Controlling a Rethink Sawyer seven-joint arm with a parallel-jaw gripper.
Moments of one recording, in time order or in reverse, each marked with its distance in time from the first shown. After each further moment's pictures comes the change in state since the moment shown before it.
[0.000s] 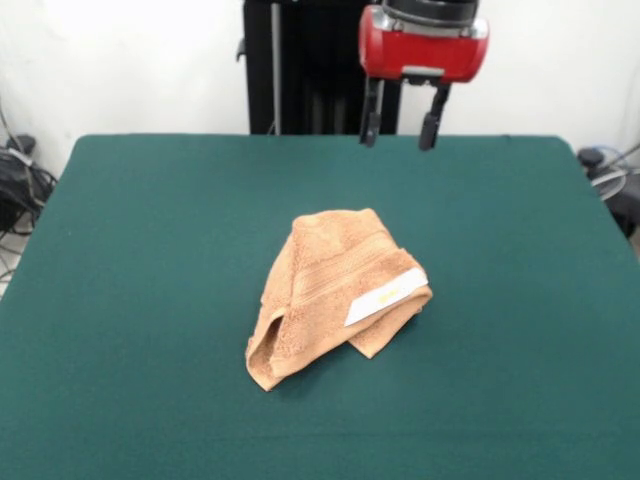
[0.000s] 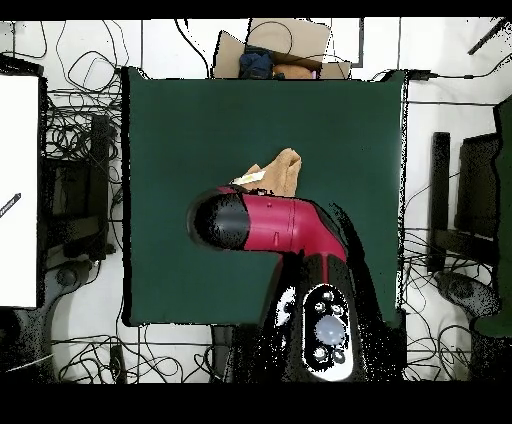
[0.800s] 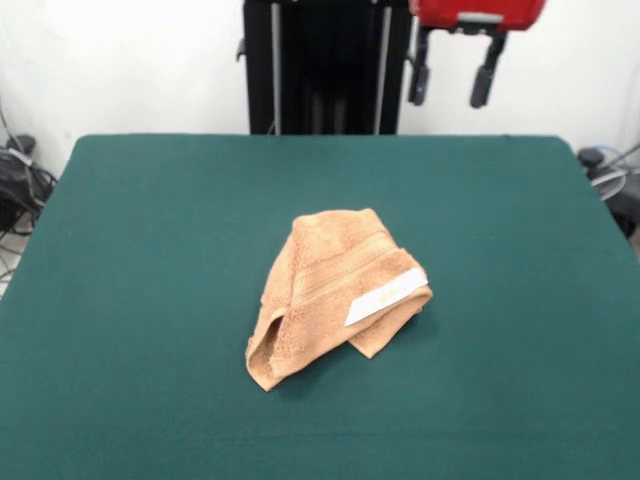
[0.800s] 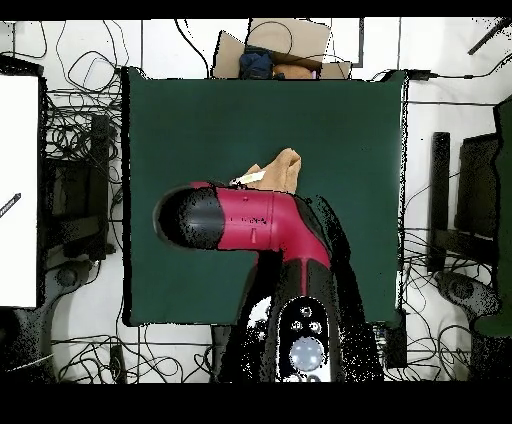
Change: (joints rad) arm 0.061 -0.068 0.000 -0.026 0.035 0.095 0.000
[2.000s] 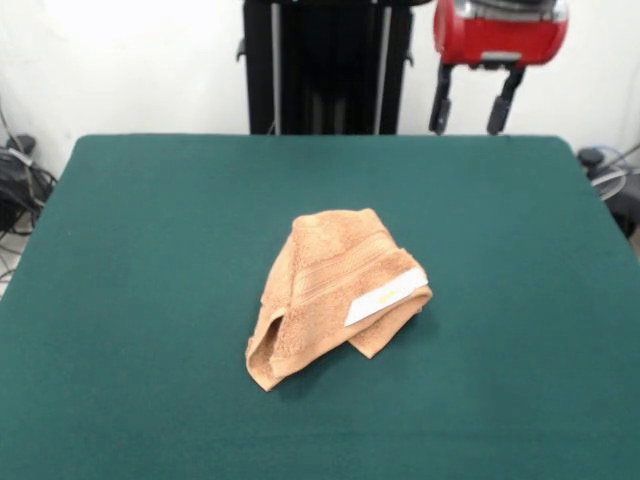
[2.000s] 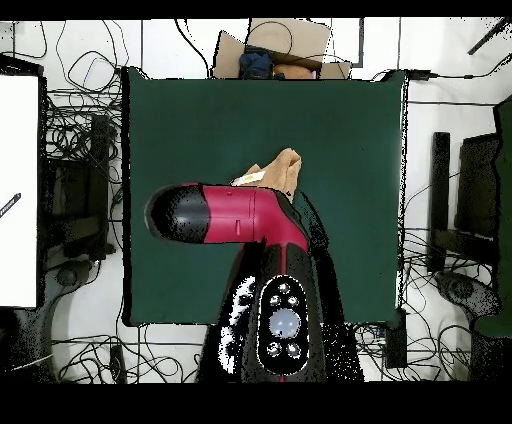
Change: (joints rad) arm 0.034 0.081 -0.004 -0.022 0.003 0.000 0.000
